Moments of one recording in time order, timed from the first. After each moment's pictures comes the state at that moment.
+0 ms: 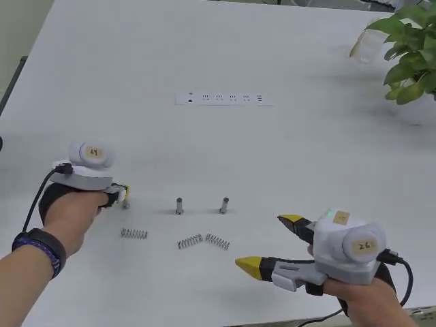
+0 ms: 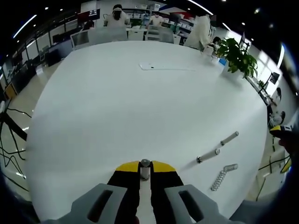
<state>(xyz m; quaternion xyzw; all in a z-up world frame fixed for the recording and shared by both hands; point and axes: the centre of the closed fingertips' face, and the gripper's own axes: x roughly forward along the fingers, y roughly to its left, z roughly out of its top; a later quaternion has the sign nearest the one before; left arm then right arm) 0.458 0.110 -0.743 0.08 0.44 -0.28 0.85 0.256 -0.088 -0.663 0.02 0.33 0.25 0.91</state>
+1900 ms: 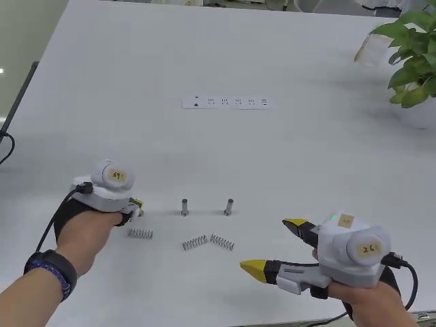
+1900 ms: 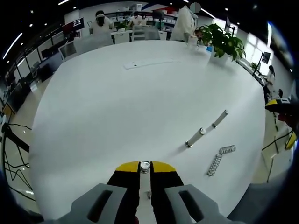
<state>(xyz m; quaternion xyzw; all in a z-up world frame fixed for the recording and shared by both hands) 0.423 0.100 -0.742 0.14 0.42 -0.31 0.84 0.250 -0.086 -0.664 0.02 0.32 0.25 0.91</state>
